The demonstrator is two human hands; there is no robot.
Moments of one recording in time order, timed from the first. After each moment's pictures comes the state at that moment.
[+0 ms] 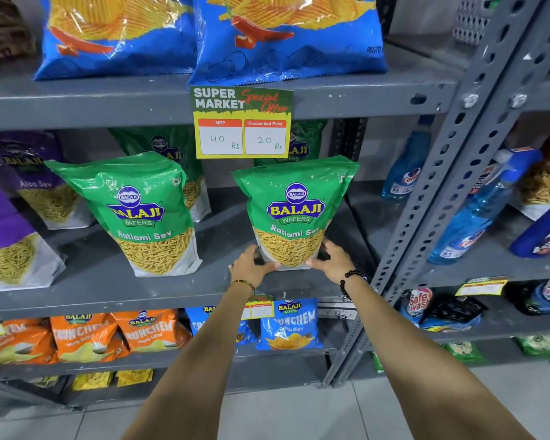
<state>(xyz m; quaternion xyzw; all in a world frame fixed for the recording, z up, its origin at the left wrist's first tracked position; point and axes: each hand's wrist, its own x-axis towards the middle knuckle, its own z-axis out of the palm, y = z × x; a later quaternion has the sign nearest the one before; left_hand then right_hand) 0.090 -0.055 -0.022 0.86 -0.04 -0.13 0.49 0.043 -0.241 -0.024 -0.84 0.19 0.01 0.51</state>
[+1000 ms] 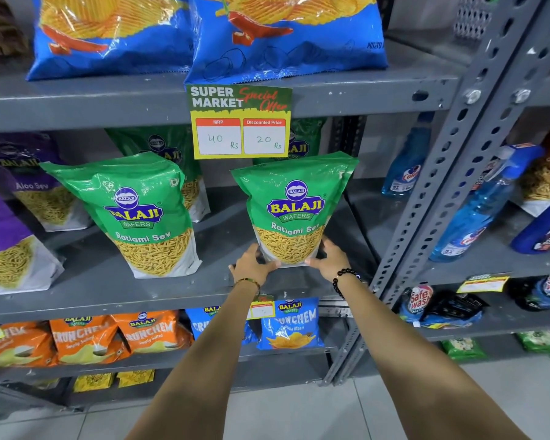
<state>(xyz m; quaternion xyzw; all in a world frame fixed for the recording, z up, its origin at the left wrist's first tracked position) 0.099 -0.061 -0.034 0.87 -0.02 -0.11 0.47 0.047 -0.231 -0.023 -0.85 0.22 -0.01 0.48</state>
